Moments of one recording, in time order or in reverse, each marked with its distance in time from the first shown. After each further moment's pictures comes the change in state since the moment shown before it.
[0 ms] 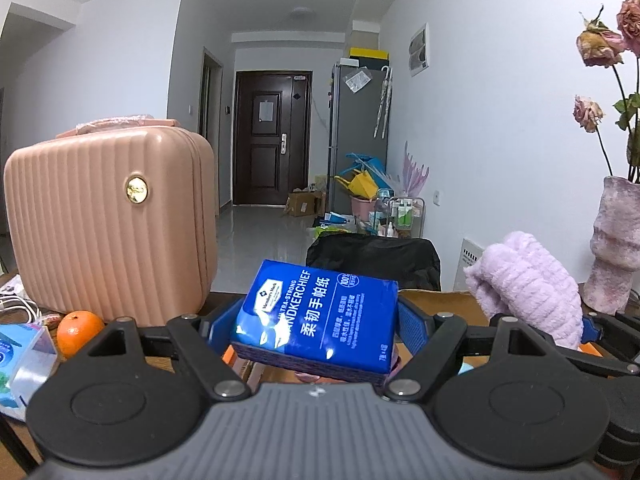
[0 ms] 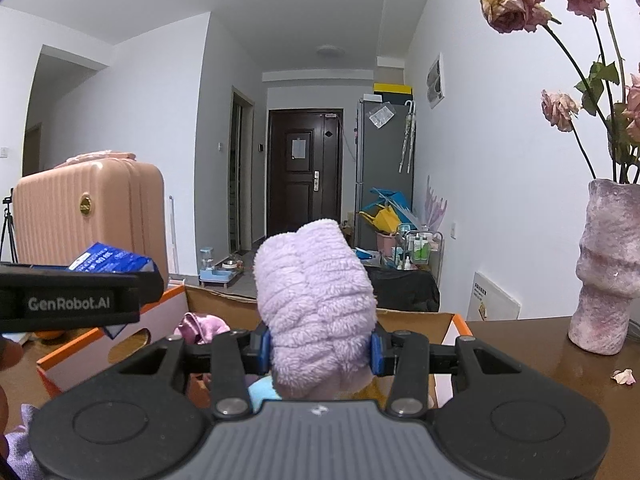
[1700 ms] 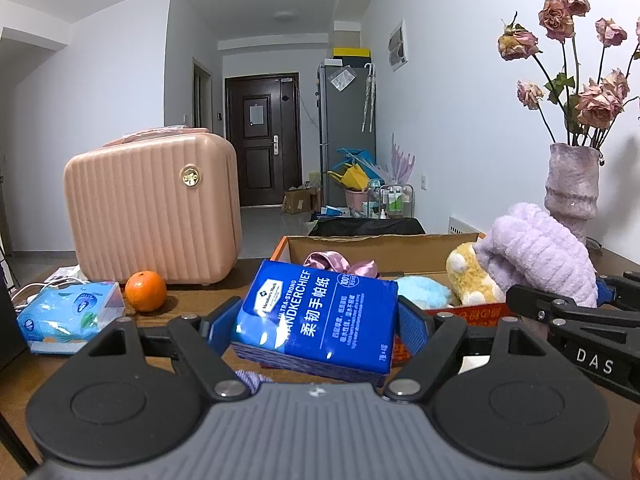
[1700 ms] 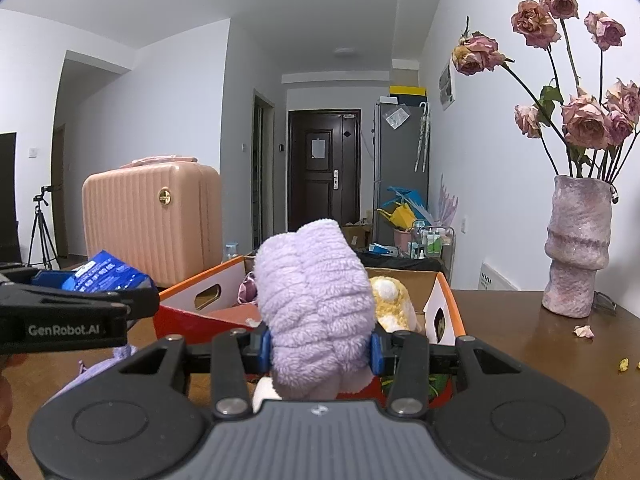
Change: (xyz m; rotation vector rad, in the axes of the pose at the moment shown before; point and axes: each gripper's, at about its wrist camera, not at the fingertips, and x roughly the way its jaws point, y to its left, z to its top) left arm -0.140 0.004 -0.046 0.083 0.000 -0.004; right arm -0.142 0.006 -0.029 -0.003 0.005 0.065
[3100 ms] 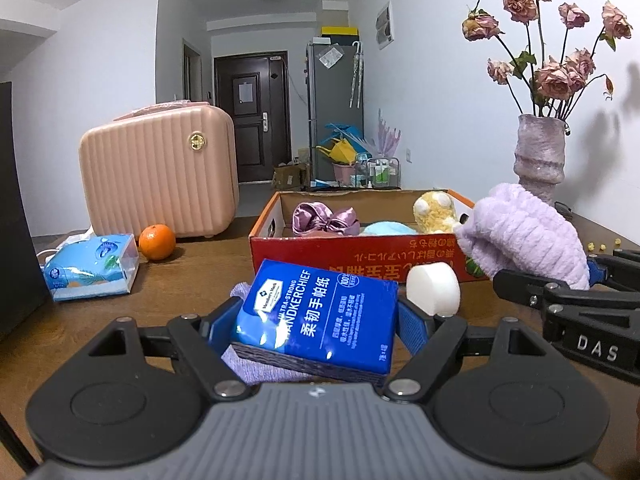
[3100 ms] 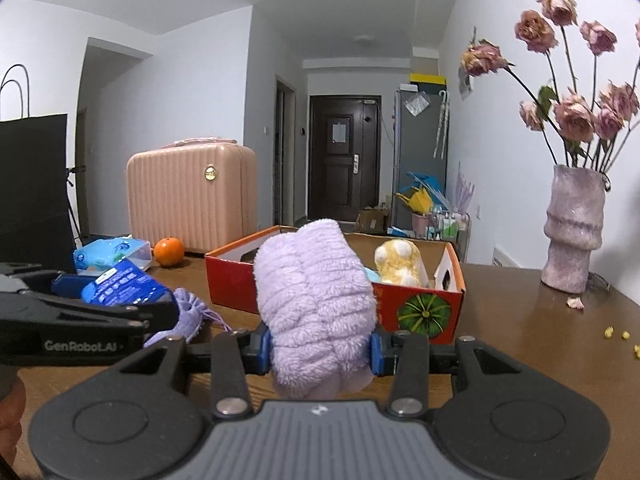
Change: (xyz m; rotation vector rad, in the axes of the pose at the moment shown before) left arm -0.077 -0.003 -0.037 0.017 0.072 -0.029; right arm -0.079 0.015 -0.023 -0.026 0.054 0.059
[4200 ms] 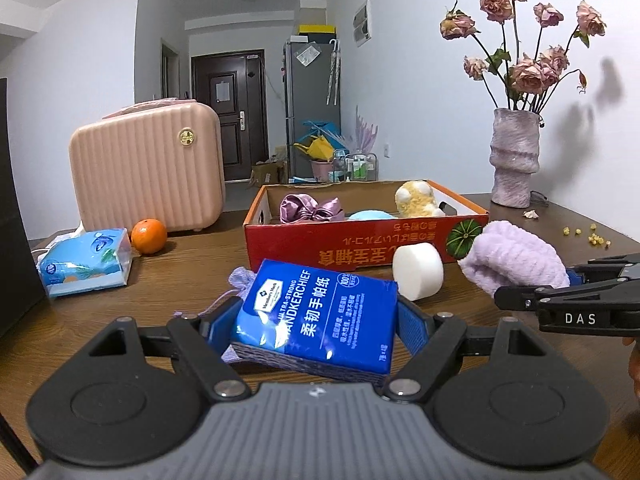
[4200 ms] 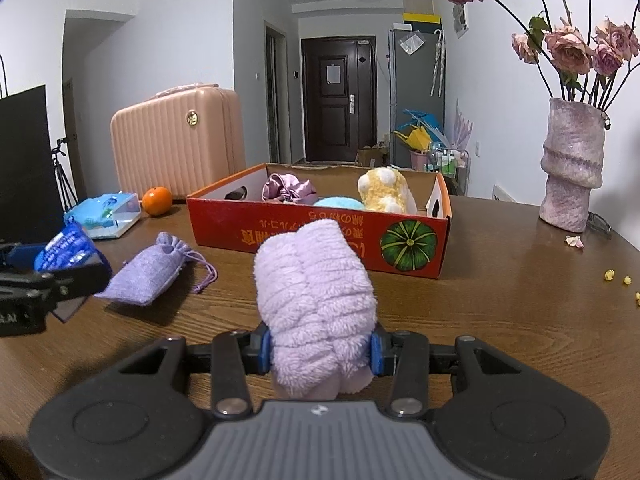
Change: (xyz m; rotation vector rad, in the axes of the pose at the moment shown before) left arm -0.024 0.013 -0.013 0.024 0.010 -0.076; right arm 0.011 -0.025 -0.014 0.055 0.194 0.010
